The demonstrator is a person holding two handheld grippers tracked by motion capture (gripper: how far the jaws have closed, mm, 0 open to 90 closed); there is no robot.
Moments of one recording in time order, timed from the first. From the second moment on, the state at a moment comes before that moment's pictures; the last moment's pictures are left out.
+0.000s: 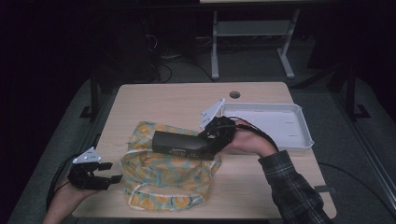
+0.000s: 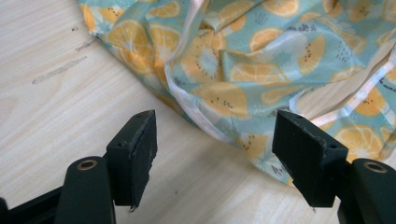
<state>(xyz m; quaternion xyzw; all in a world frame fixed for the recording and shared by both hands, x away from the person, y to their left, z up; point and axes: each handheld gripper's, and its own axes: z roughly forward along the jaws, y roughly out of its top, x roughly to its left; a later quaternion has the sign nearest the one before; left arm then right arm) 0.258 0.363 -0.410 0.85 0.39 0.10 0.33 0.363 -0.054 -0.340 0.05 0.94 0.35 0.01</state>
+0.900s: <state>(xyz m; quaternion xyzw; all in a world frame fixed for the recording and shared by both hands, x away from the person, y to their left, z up) 0.250 0.362 -0.417 0.86 0.38 0.11 0.33 0.378 -0.132 -0.340 0.14 0.93 0.33 0.06</state>
